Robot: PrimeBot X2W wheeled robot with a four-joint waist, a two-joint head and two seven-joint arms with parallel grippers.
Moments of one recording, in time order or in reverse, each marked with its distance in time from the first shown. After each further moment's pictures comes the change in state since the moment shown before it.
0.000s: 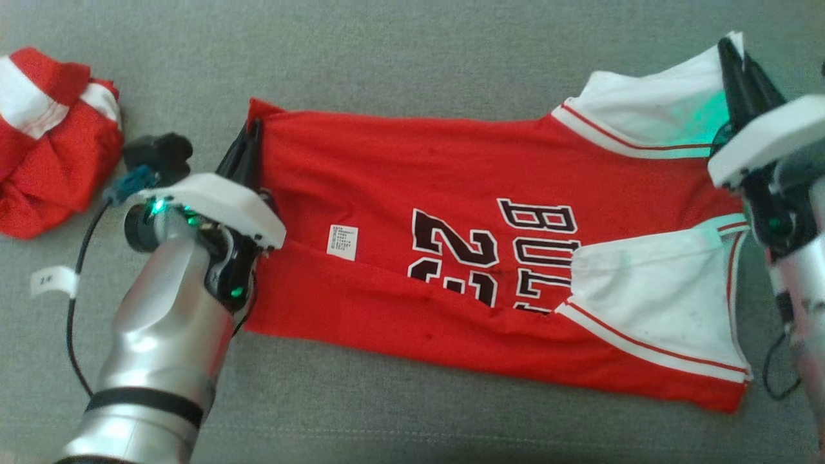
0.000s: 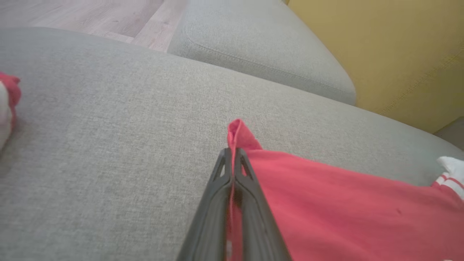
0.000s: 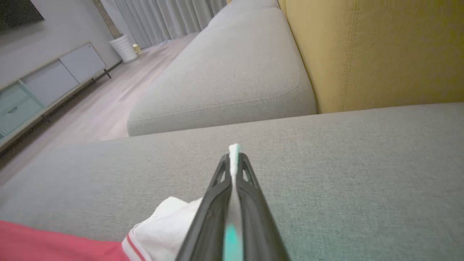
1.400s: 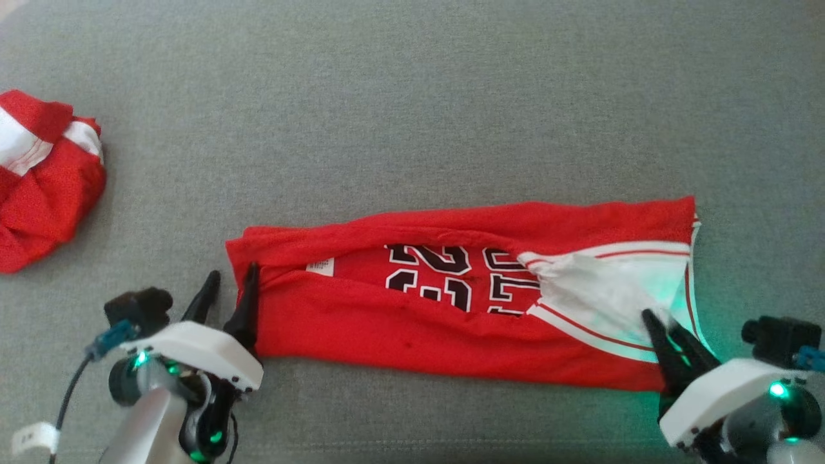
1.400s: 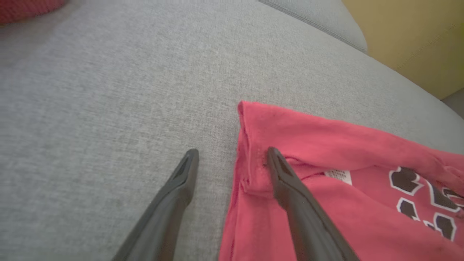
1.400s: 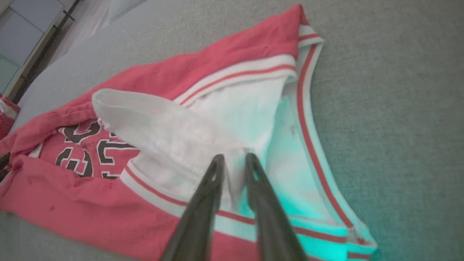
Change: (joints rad) left arm 0.508 0.117 0.030 -0.439 -0.094 0.128 0.103; right arm 0.816 0.215 -0.202 -0.607 -0.102 0.000 0.265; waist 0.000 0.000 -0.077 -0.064
